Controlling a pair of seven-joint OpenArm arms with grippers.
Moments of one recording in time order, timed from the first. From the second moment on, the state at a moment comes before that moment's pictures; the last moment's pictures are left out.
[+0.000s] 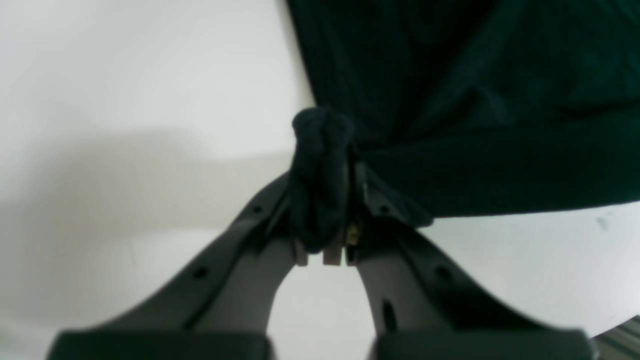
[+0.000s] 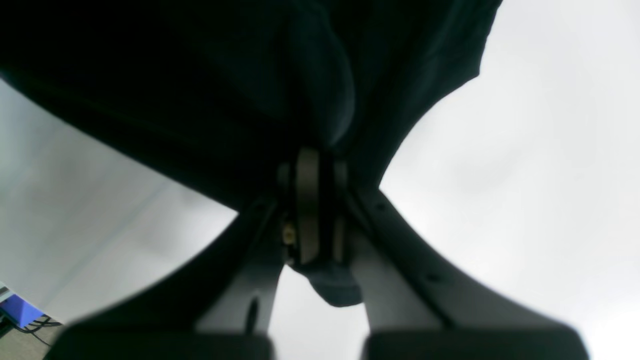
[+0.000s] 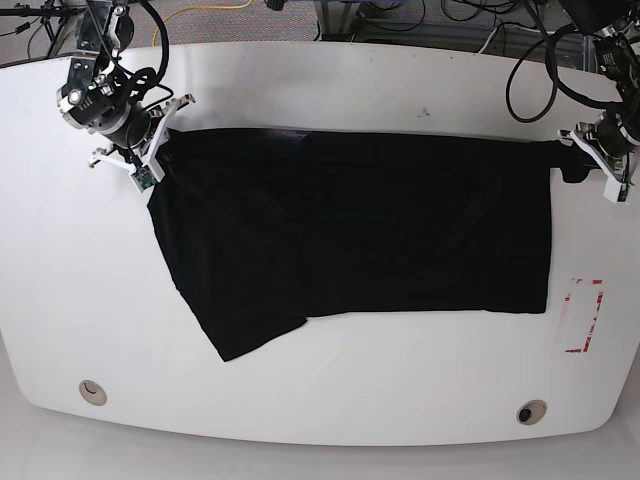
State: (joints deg) left arm 9.3 -21.4 -40.3 88.9 -36.2 -41.4 65.4; right arm -18.9 15.8 20.8 107.8 18.4 40.7 -56.3
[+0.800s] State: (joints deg) left arm 7.8 -22.5 -33.8 86.4 -31.7 -41.4 67.1; right arm -24.1 14.6 20.9 107.8 17.4 40.8 -55.4
